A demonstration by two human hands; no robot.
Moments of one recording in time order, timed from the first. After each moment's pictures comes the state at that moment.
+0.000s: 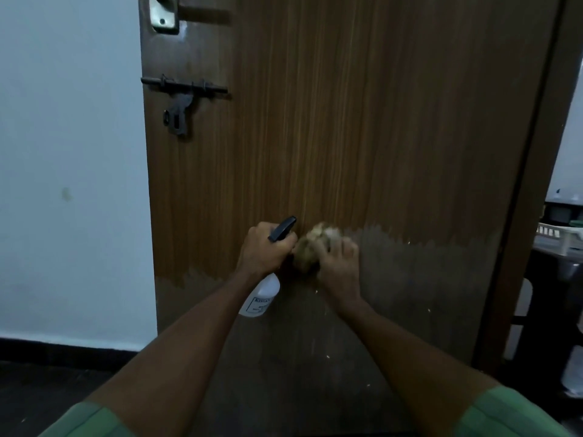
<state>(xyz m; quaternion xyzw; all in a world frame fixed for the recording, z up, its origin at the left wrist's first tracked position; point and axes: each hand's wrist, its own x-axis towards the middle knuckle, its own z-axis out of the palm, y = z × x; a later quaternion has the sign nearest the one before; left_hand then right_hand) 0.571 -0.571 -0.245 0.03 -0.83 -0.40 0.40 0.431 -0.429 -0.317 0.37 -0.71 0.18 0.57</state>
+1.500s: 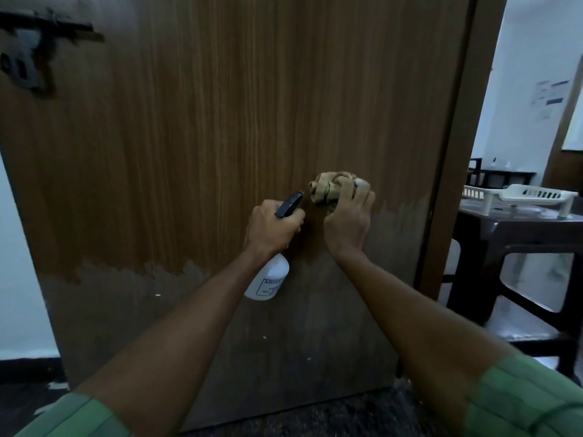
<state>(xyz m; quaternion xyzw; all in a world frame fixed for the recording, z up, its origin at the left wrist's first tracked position) 0.466 -0.440 -0.252 0.00 -0.82 -0.44 0.36 0.350 -0.310 -0.273 0.18 -0.75 0.32 0.55</state>
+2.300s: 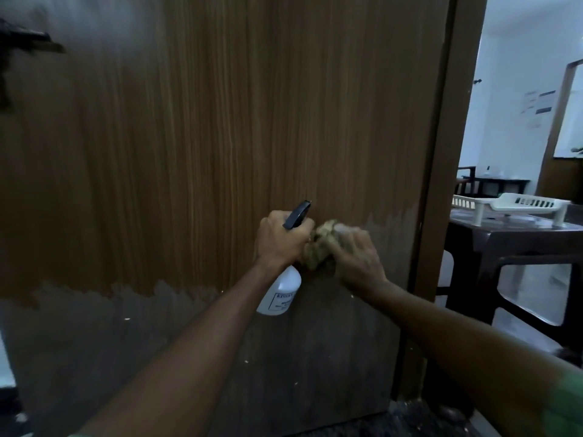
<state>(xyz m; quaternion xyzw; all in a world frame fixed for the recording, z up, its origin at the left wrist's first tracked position) 0.428 -0.392 -0.249 0.02 -0.80 -0.47 0.38 0.288 -0.231 -0.322 0.44 -0.68 0.09 0.58</state>
